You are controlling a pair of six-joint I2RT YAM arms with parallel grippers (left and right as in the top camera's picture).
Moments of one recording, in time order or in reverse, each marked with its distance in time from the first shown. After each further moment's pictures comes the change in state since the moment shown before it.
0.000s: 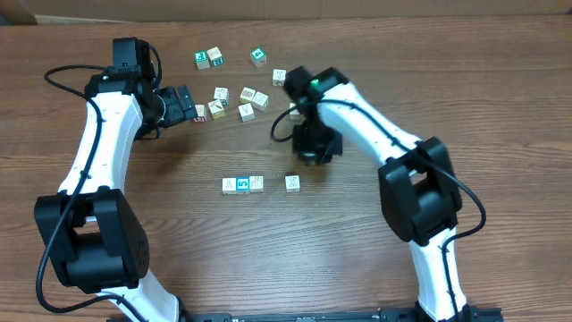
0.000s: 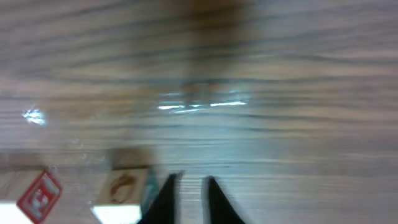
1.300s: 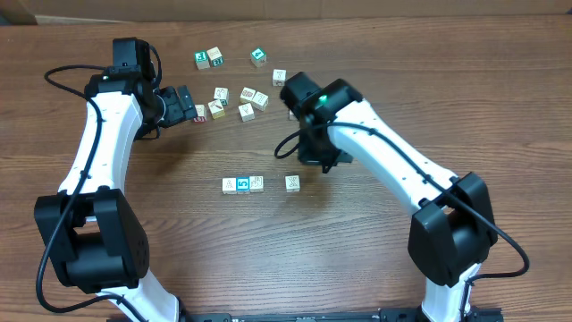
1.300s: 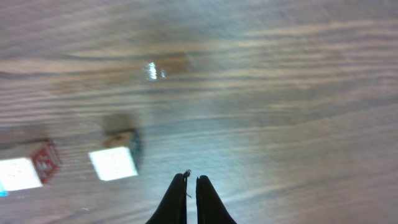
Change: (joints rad) left arm 0.000 0.000 0.000 0.000 0.000 0.000; right arm 0.099 -0.267 -0.161 0.036 0.239 0.139
